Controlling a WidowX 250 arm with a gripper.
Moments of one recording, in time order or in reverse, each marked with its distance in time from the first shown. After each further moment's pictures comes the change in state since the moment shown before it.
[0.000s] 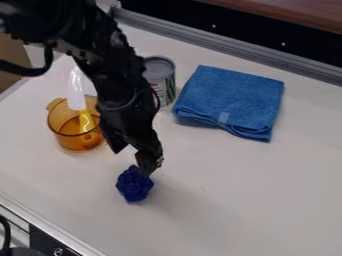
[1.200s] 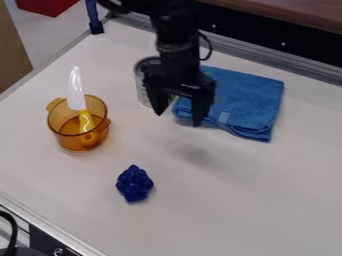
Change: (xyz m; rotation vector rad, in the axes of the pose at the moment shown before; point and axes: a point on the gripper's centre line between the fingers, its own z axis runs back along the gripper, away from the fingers) arm 0.075 0.005 0.014 -0.072 0.064 0.243
